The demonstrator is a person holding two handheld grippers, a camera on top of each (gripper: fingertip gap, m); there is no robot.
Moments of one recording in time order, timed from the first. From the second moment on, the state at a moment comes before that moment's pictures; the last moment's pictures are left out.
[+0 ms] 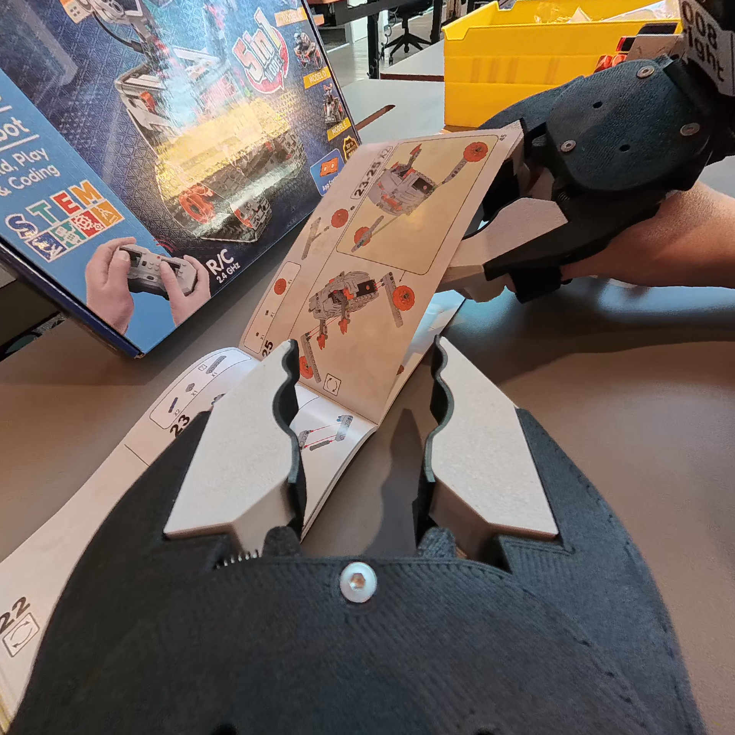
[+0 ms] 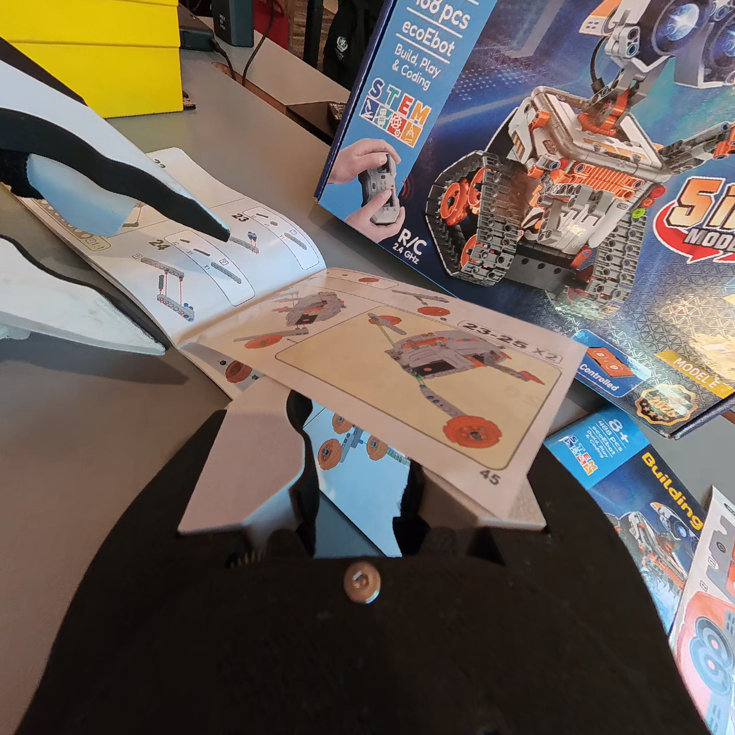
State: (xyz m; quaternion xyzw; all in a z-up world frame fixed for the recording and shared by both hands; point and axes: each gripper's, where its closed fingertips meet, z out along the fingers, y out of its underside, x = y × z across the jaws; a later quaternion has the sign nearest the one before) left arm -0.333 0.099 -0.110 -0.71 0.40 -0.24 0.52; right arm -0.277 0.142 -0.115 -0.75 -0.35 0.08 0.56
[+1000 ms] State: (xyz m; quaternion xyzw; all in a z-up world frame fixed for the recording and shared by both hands) left arm -0.348 0.098 -0.052 -0.65 0.34 -0.25 0.63; right arm -0.332 0.139 -0.082 -0.68 -0.39 0.08 0.61
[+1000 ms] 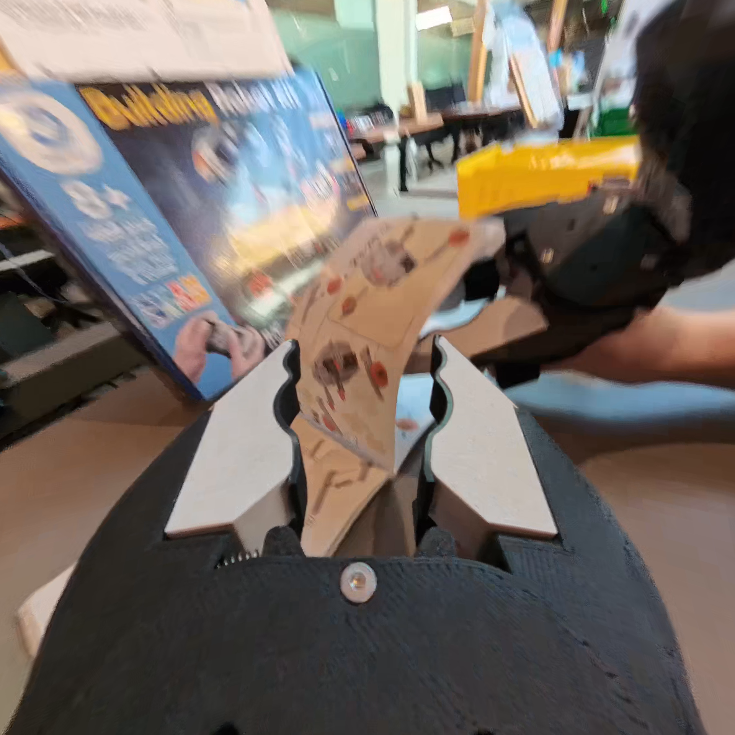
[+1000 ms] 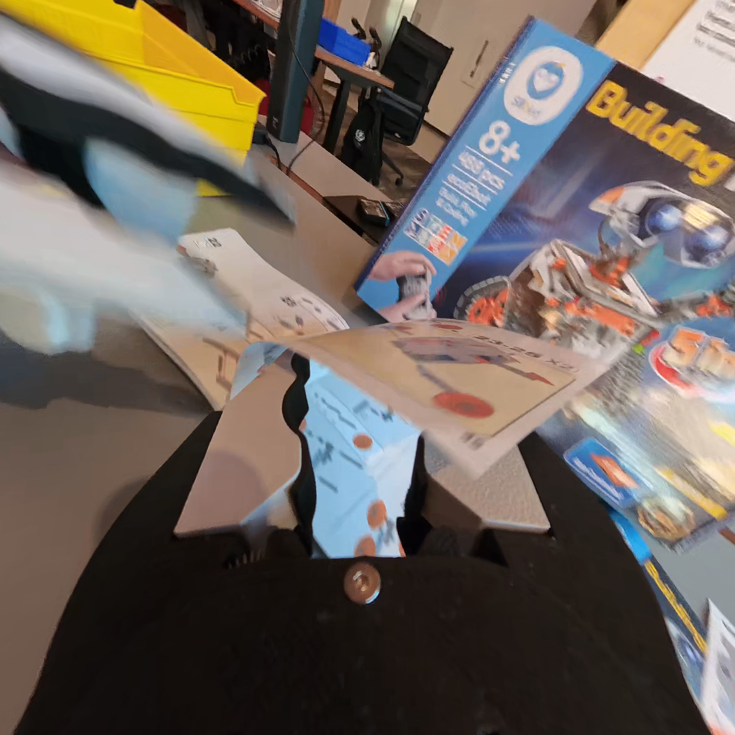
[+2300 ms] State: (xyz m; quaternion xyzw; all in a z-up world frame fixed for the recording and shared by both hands) left arm -0.338 0.098 -0.137 -0.72 0.45 -0.04 0.52; right arm -0.284 0.027 -0.083 -0.65 -0.44 0.08 0.61
